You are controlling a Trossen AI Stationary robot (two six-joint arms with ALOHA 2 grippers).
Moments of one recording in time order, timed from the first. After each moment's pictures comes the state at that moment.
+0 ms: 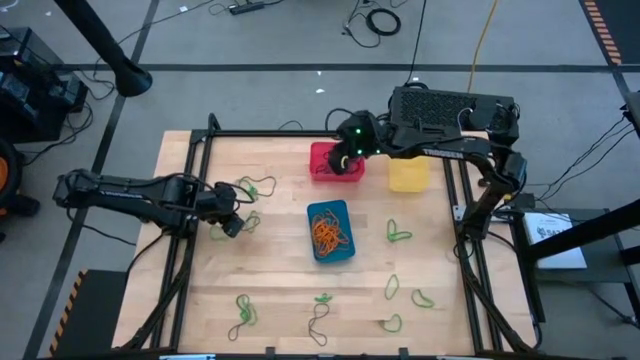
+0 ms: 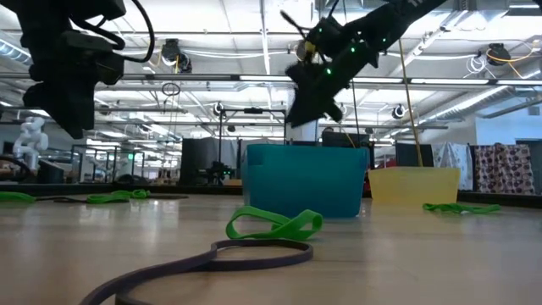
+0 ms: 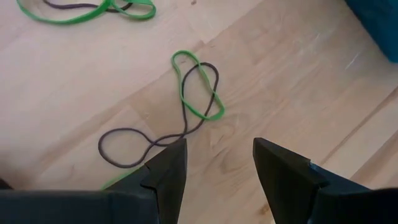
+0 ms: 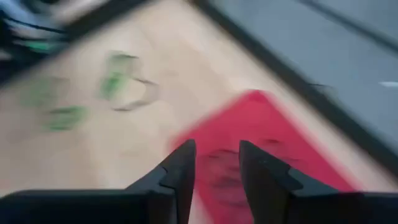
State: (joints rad) left arm -0.03 0.84 0.64 -0.98 -0.06 -0.95; right arm -0.46 1.70 1.26 -0.23 -0.06 0.24
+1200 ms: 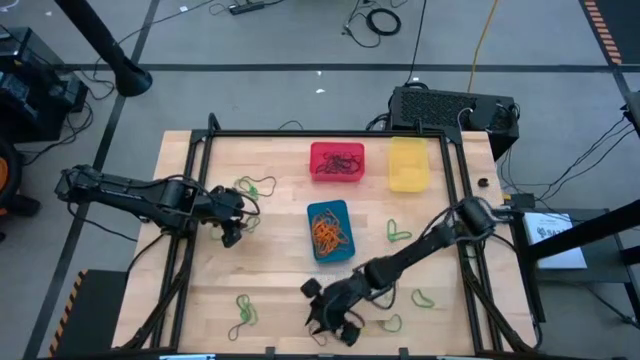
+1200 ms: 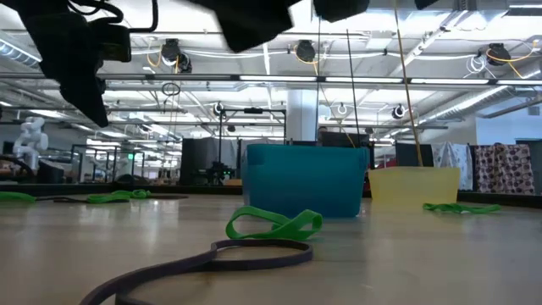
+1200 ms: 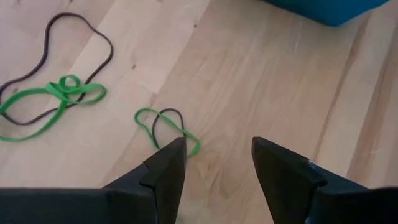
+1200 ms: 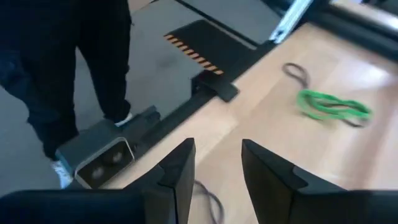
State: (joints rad) left arm -0.13 0.84 0.64 -0.84 -0.13 -0.57; right arm 0.47 2.05 1.34 0.18 -0.18 -0.19
